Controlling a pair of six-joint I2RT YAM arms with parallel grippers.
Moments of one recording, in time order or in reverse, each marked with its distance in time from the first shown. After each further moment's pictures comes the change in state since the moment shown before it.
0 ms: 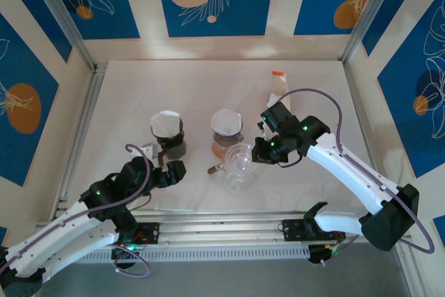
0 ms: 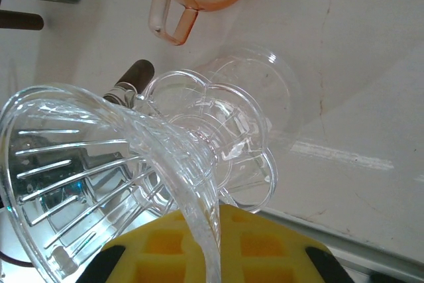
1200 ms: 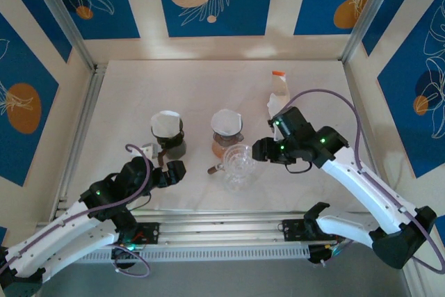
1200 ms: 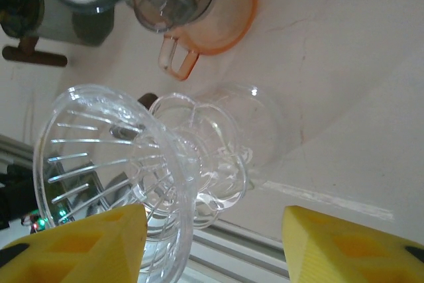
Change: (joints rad) left arm 0.000 0.000 0.000 0.000 0.000 0.000; right arm 0.010 -0.158 -0.058 0.058 0.088 0.001
